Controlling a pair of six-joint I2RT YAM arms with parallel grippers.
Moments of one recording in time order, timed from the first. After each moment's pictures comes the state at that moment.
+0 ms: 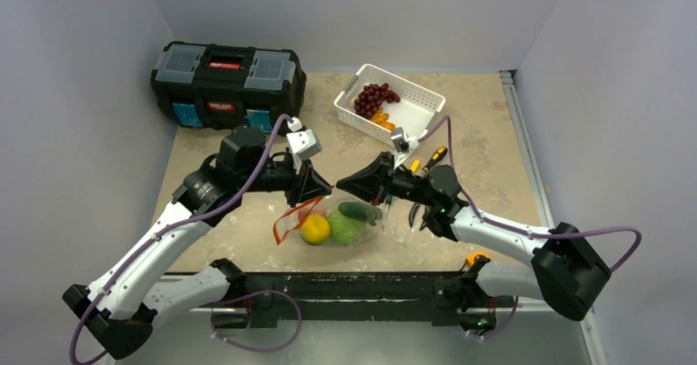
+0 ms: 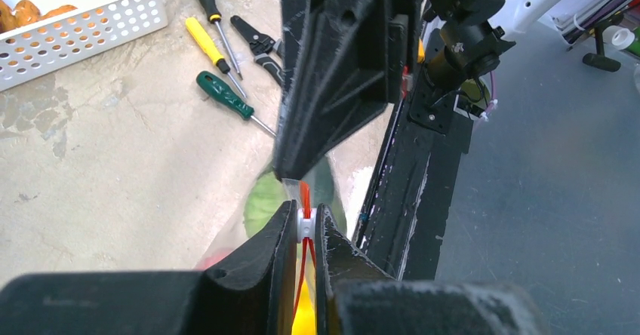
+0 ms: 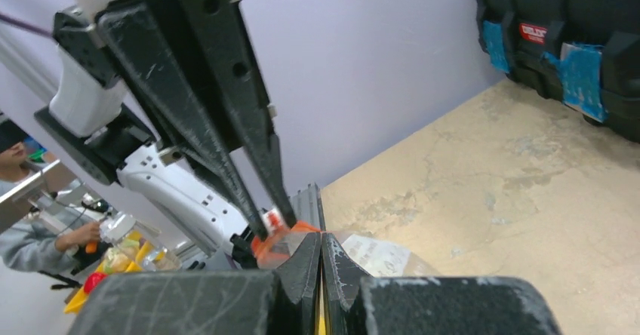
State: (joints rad) left arm -0.65 0.95 1.09 -0.59 0.59 0.00; right arm 0.77 1.20 0.50 1.00 -0.55 0.71
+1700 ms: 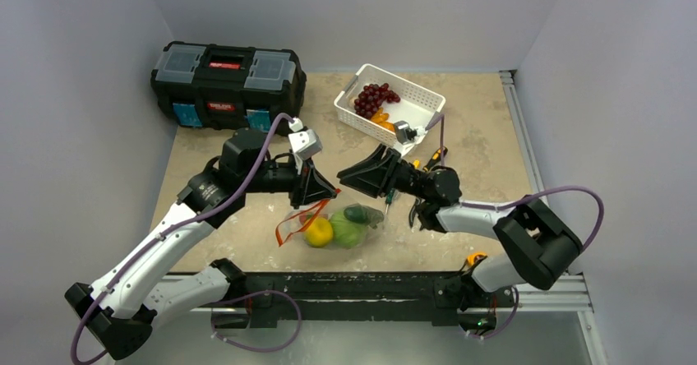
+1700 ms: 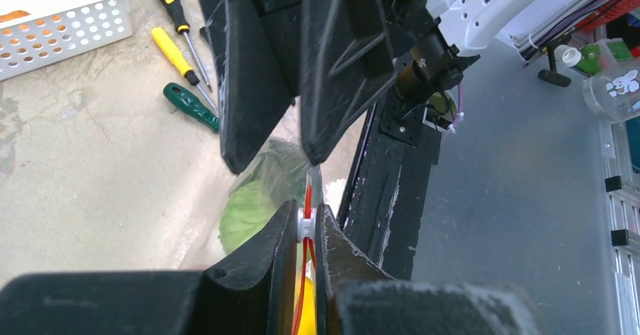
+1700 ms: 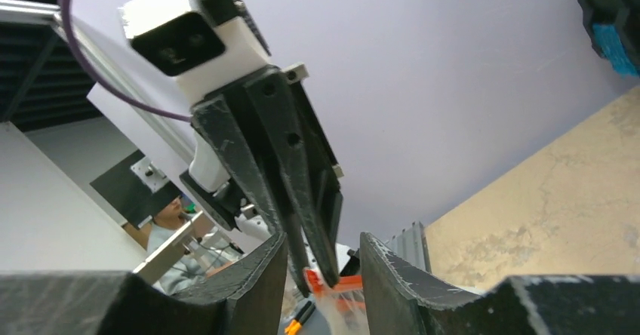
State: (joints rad) left arm -0.65 0.94 1.04 -0.50 0.65 -0.08; right arm 0.69 1.42 0.52 1.50 -0.64 1.20
